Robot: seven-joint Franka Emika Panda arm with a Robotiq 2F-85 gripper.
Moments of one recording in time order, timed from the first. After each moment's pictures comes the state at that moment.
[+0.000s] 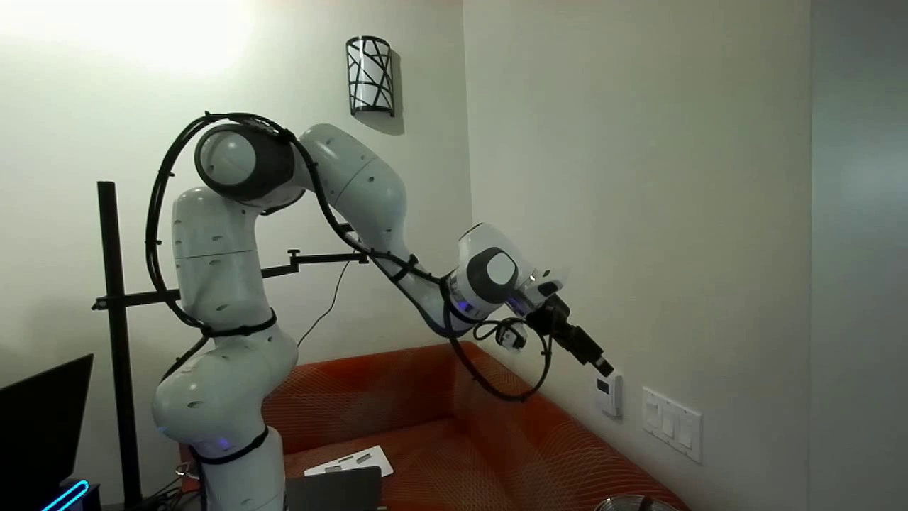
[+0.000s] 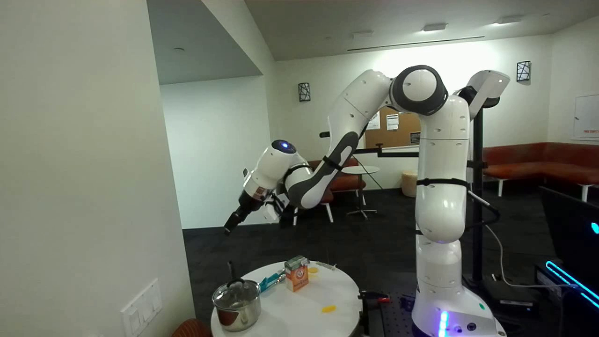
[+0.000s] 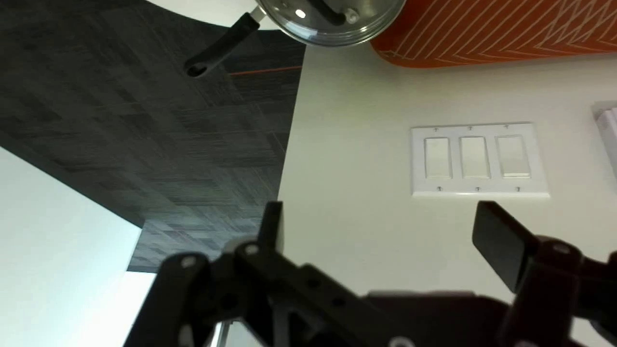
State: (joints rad) arm -0.25 -0.08 0.16 -2.40 -0.84 3.00 0.75
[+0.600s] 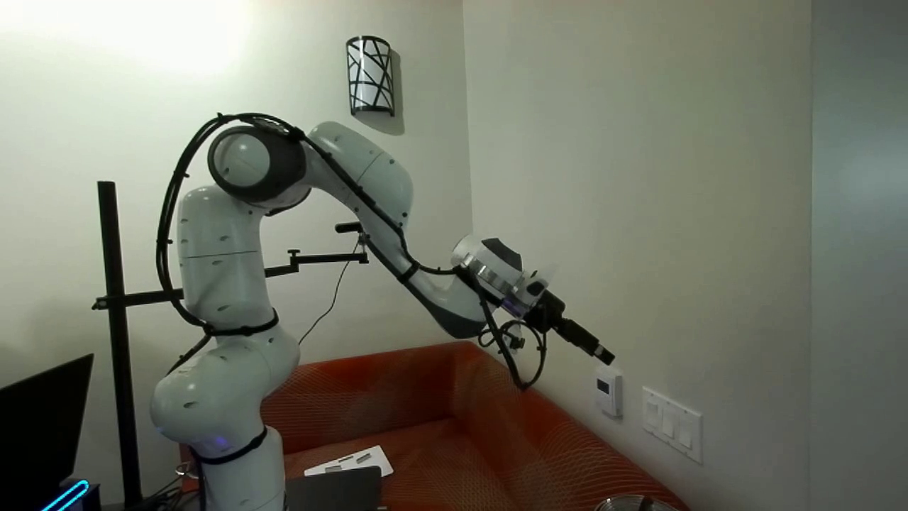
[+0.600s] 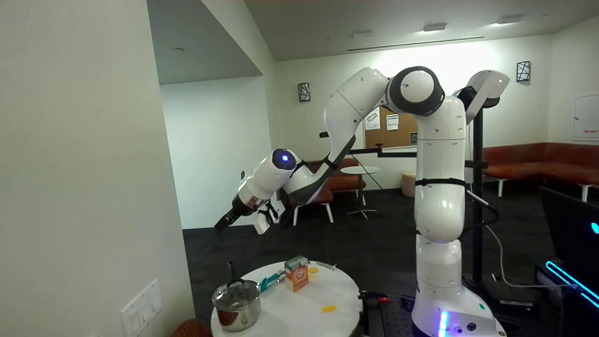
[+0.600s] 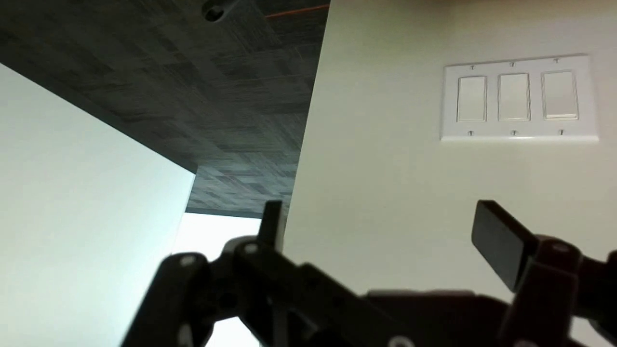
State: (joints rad) arm -0.28 -0.05 0.25 -2.30 -1.48 2.89 1.47
